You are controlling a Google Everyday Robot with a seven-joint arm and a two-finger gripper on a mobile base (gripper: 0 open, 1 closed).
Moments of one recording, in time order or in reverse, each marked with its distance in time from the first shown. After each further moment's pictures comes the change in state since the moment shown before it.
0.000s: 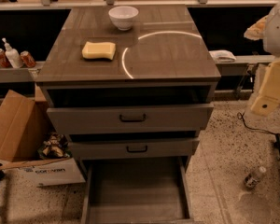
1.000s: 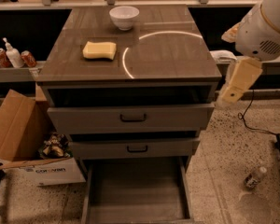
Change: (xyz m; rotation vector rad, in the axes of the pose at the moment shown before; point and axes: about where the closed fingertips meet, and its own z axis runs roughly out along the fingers) arm -0.022 -0.042 0.055 -0.017 -0.120 0.010
